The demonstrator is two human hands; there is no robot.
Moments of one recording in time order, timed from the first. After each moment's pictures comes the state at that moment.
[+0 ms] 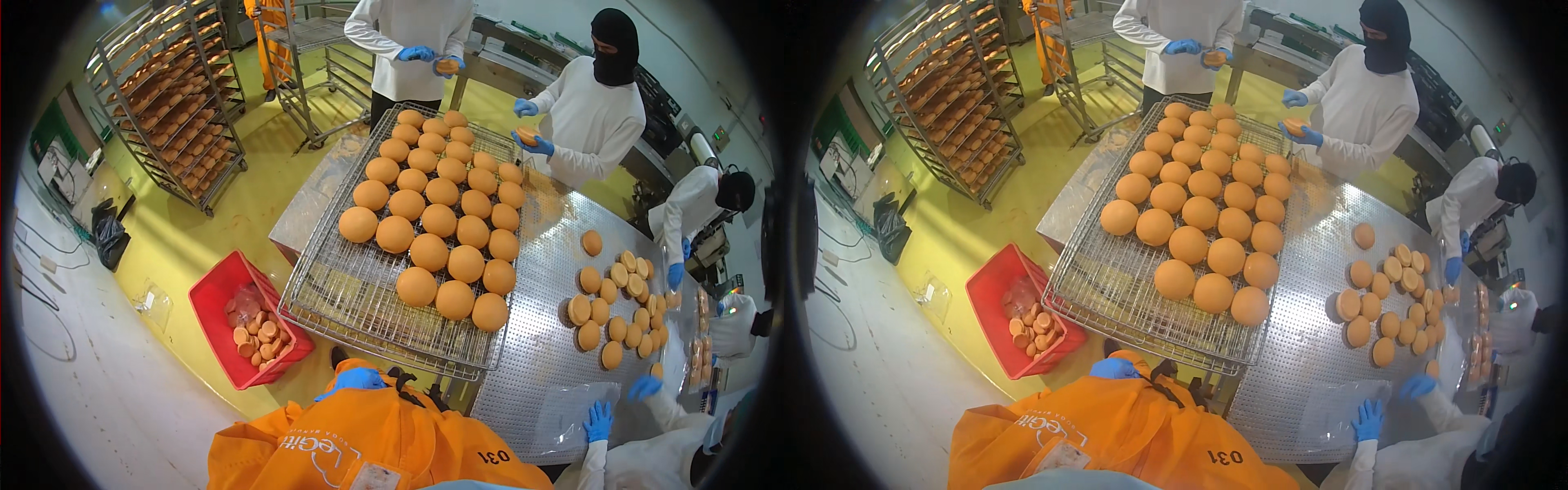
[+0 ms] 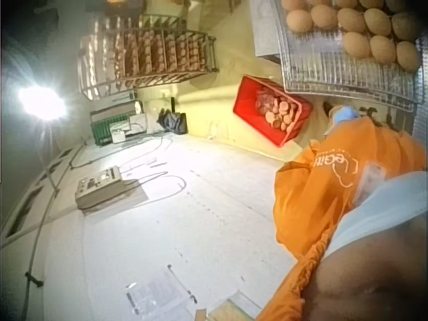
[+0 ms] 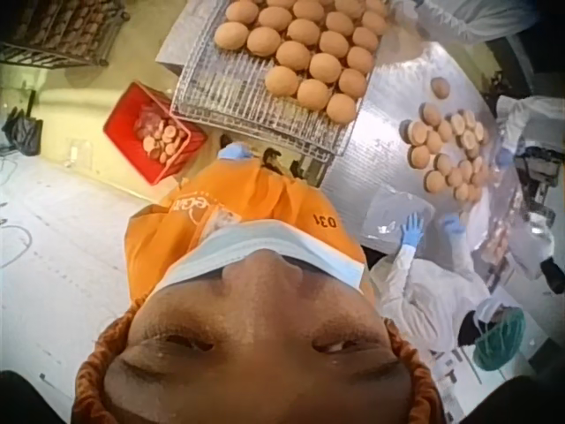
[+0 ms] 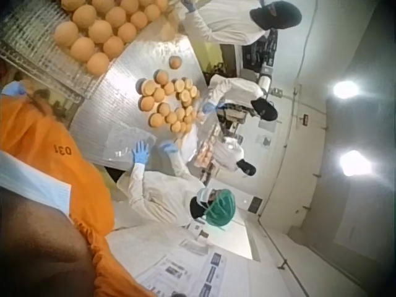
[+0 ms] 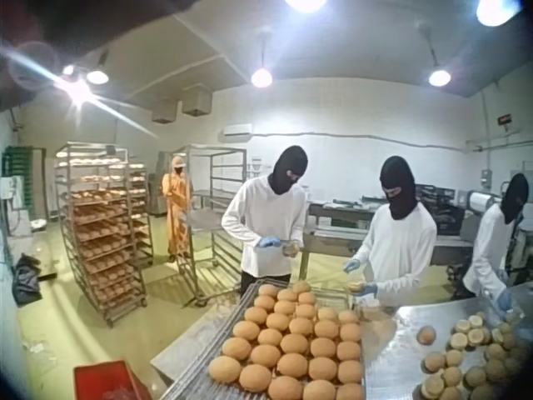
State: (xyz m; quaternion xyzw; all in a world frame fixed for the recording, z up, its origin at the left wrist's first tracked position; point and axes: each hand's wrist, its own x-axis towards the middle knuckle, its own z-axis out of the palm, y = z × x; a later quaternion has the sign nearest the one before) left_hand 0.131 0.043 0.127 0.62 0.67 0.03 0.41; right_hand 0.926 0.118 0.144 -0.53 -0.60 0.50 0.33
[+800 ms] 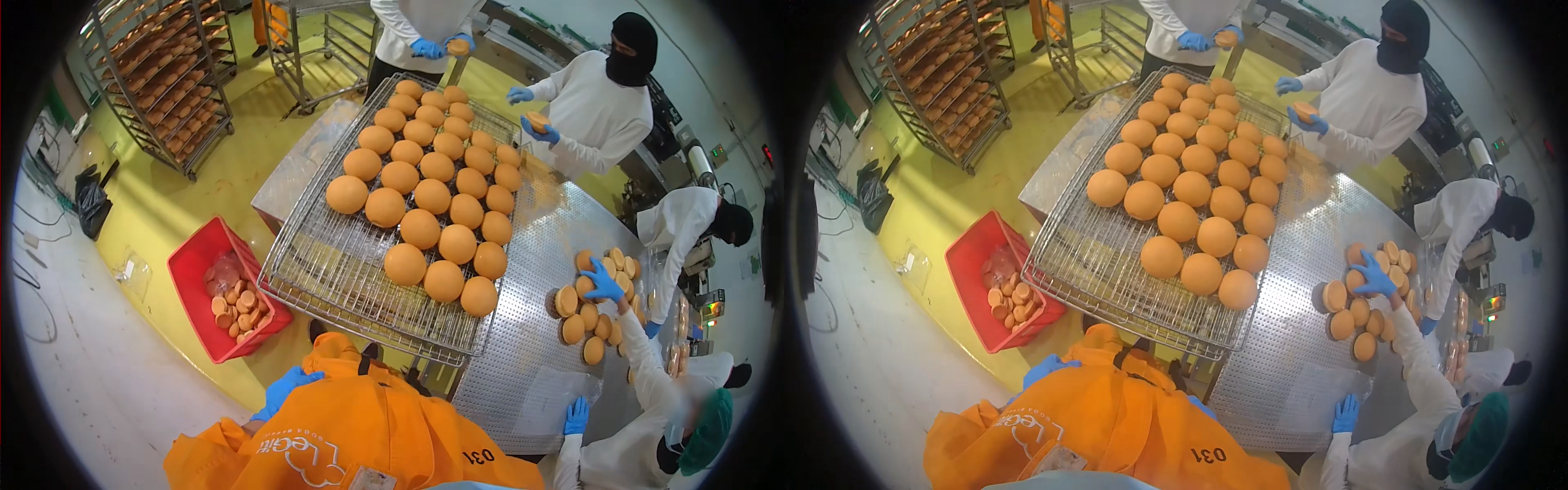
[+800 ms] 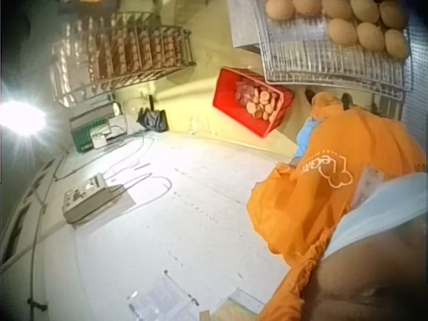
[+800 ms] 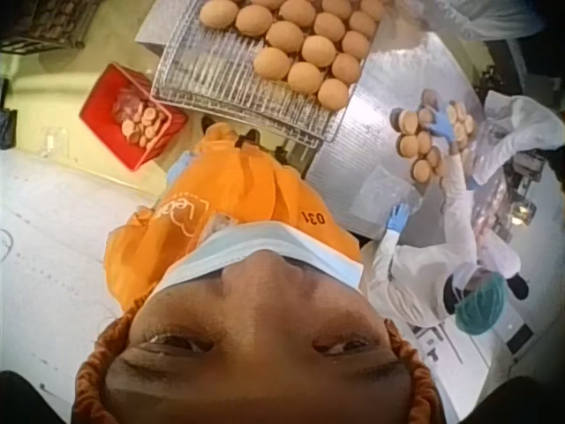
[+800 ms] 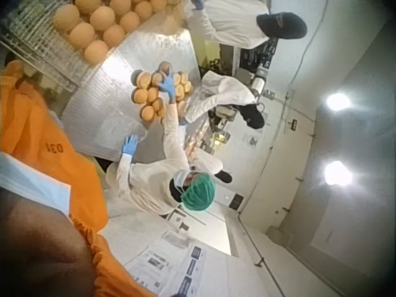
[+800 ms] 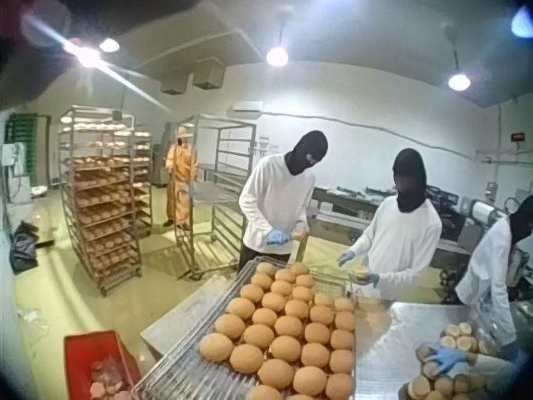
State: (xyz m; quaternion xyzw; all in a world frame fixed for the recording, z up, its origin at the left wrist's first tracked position) left_hand 0.103 -0.036 0.244 0.28 0.83 0.11 0.47; right_hand 0.969 0.124 0.093 -0.58 -0.74 0.27 0.19
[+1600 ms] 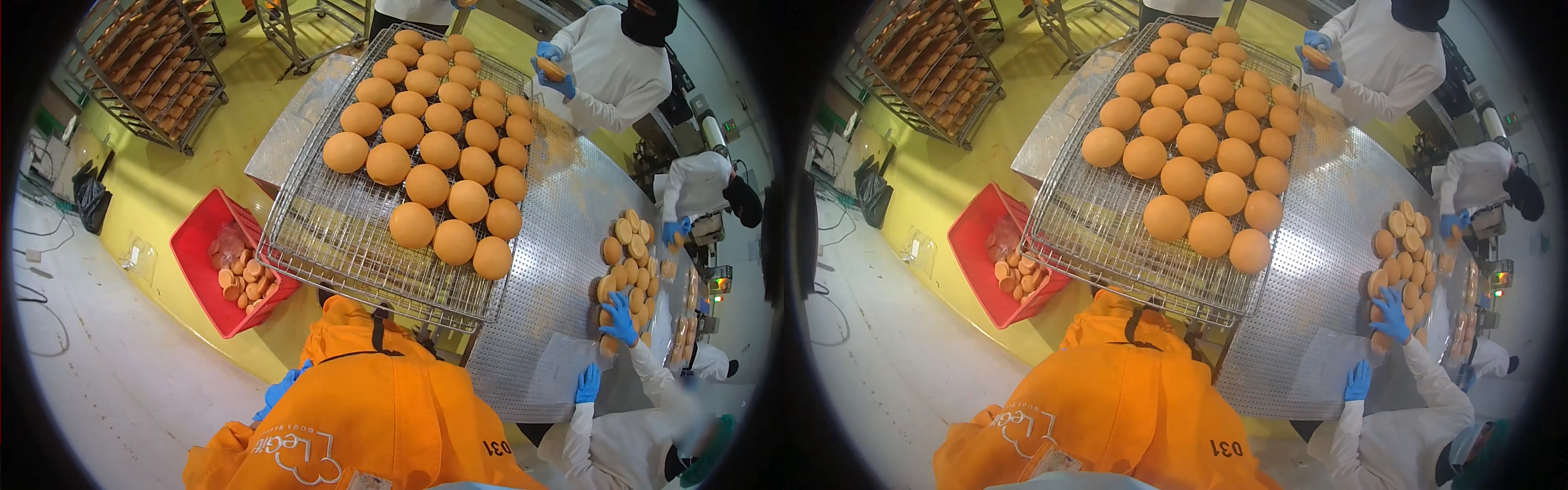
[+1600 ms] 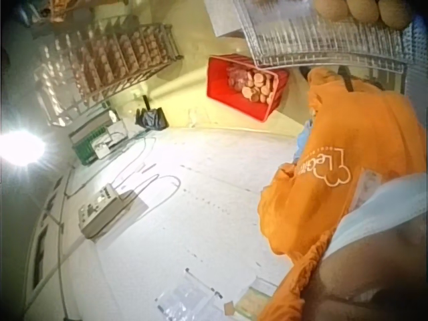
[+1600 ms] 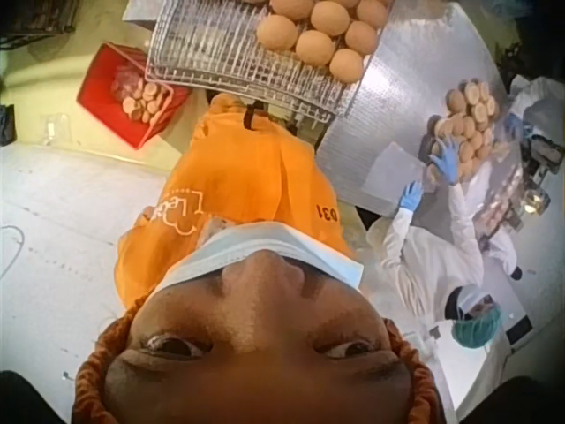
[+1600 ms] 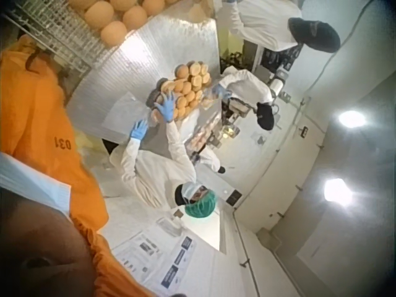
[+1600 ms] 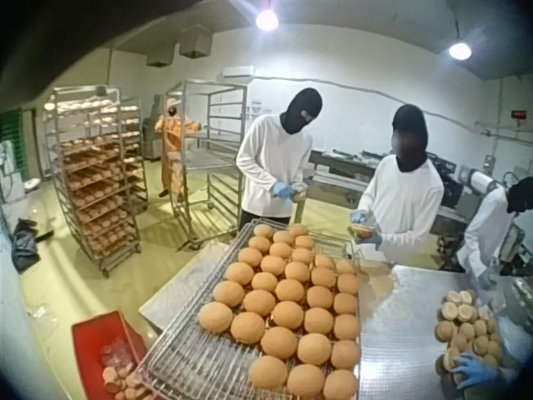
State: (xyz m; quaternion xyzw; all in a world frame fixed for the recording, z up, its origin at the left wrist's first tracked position) left_hand 0.103 -0.120 0.175 0.09 0.87 0.15 0.46; right_hand 0.794 0.327 0.264 -0.38 -0.92 0.00 -0.06
